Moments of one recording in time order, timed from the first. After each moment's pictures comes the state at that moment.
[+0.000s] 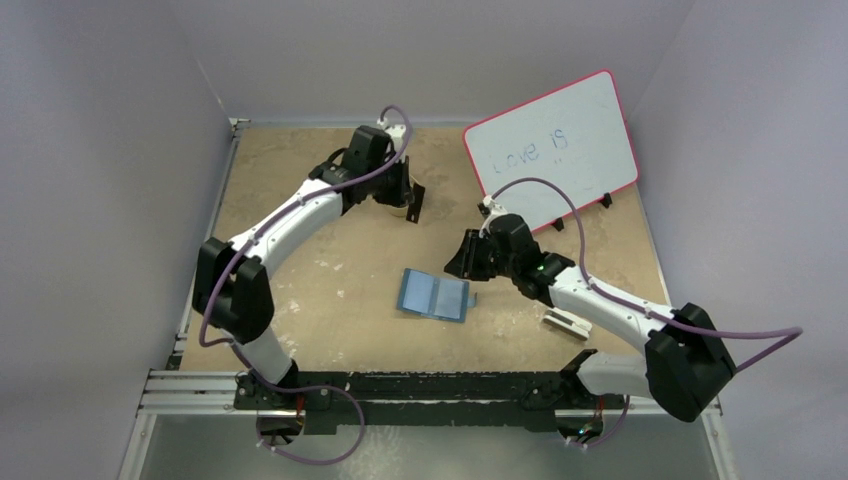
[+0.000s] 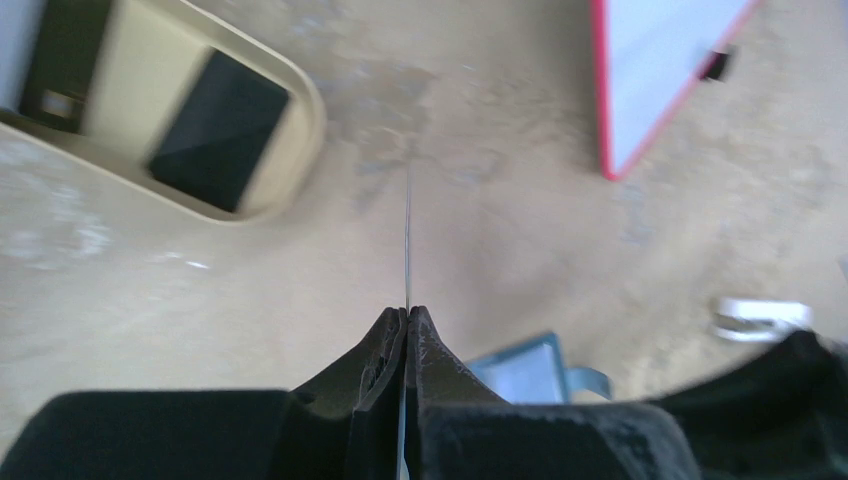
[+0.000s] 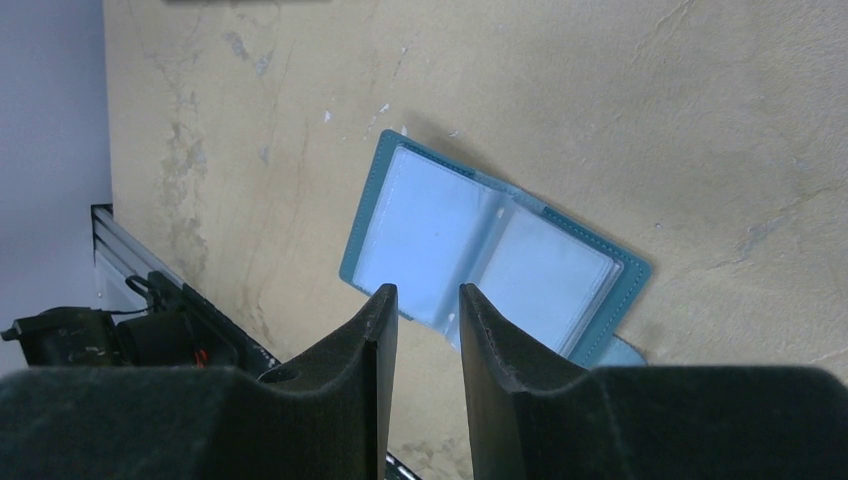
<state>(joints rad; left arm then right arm) -0.51 1.67 1.40 -0.46 0.21 -0.35 0.65 1.25 0.69 -0.09 -0.15 0.72</state>
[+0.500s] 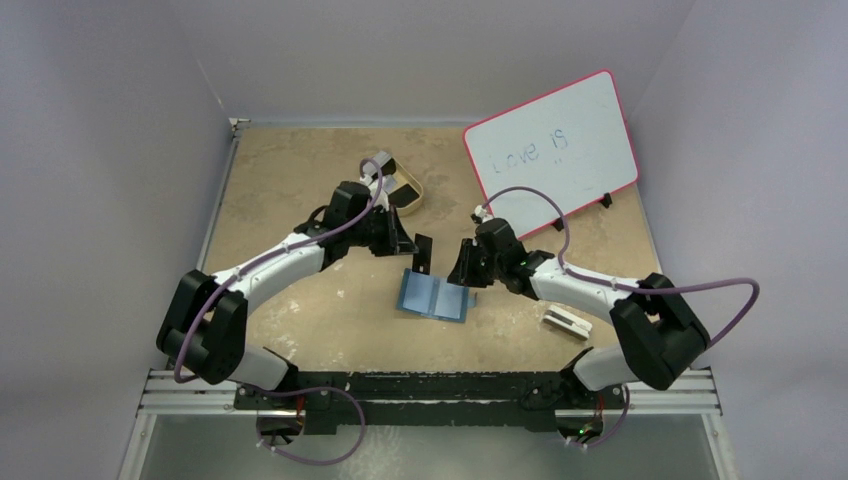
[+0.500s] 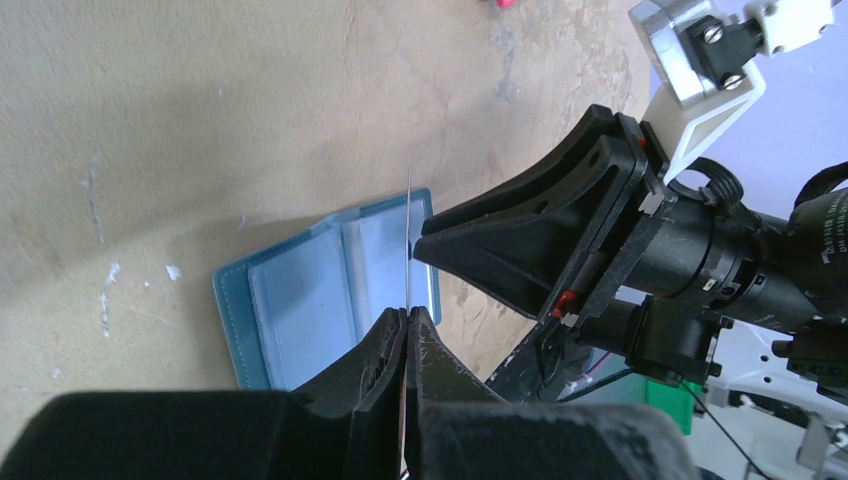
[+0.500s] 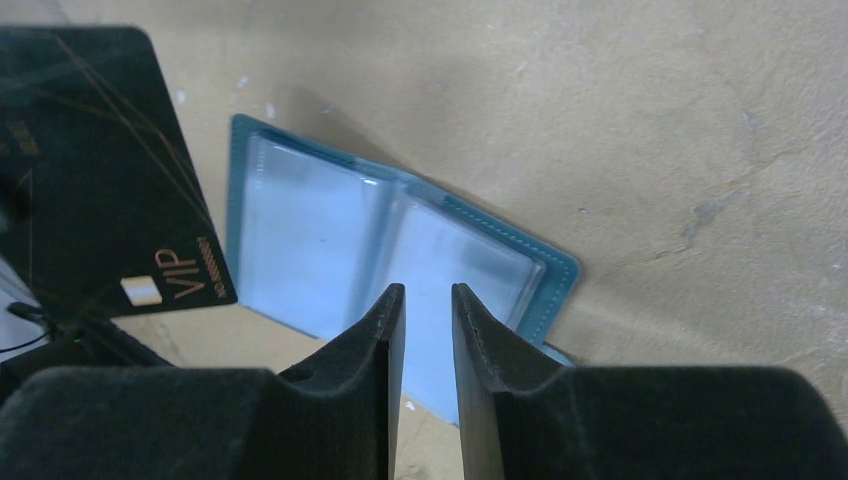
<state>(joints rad) -0.51 1.44 0.83 -0.05 0.48 -0.72 0.65 1.45 0.69 -0.10 -0.10 0.70</state>
